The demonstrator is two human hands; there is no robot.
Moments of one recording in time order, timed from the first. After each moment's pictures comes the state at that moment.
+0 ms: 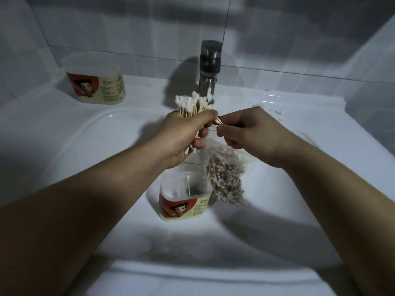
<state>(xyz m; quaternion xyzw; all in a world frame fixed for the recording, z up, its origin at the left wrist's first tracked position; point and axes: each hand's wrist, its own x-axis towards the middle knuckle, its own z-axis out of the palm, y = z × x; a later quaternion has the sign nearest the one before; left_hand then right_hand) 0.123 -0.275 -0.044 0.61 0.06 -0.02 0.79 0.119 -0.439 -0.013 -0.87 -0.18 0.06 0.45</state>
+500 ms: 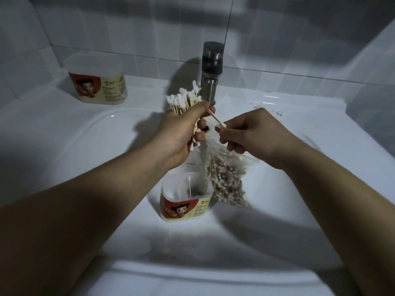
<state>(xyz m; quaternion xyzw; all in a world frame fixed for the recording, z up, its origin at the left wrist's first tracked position) 0.129 -0.274 -0.044 0.55 0.06 0.03 0.83 0.126 -0.442 -0.019 -0.88 -0.13 0.05 0.45</state>
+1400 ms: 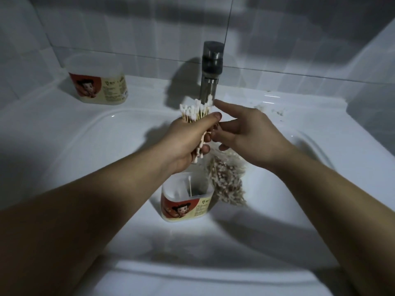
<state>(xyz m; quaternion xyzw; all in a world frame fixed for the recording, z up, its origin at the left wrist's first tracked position) 0.119 -0.281 -0.051 0.61 0.06 -0.04 0.79 0.119 -0.433 -0.026 -0.88 -0.21 0.00 0.42</state>
